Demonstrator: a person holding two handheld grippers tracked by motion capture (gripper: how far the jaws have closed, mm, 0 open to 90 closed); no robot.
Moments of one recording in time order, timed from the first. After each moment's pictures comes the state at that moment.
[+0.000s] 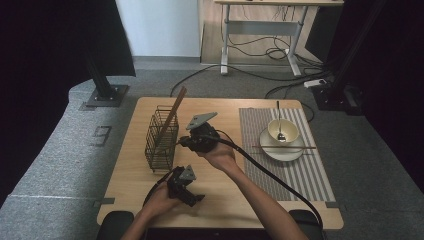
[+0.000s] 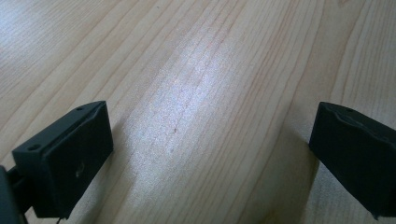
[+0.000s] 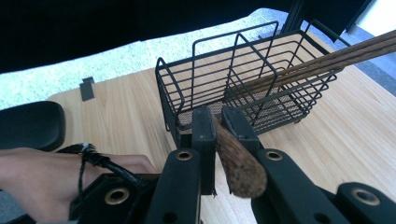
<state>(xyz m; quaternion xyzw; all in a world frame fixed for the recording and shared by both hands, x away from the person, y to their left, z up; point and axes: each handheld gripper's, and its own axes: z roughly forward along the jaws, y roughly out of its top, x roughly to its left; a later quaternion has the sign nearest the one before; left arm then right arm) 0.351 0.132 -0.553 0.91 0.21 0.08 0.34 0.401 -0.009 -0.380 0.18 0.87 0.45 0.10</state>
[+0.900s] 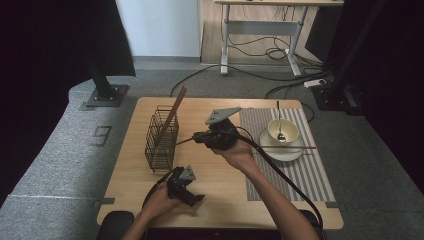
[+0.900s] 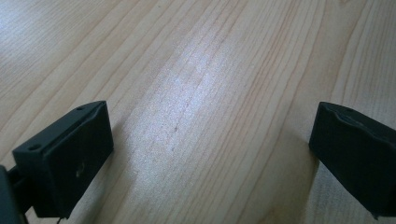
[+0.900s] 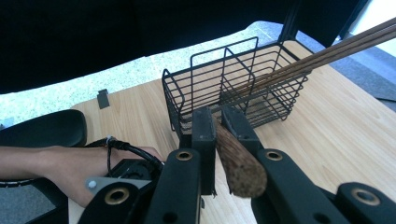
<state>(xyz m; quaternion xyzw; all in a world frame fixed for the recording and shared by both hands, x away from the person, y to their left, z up) 0.351 0.132 -0.553 0.91 0.22 0.08 0.34 0.385 -0.057 -0.348 0.20 0.85 0.48 0.10</state>
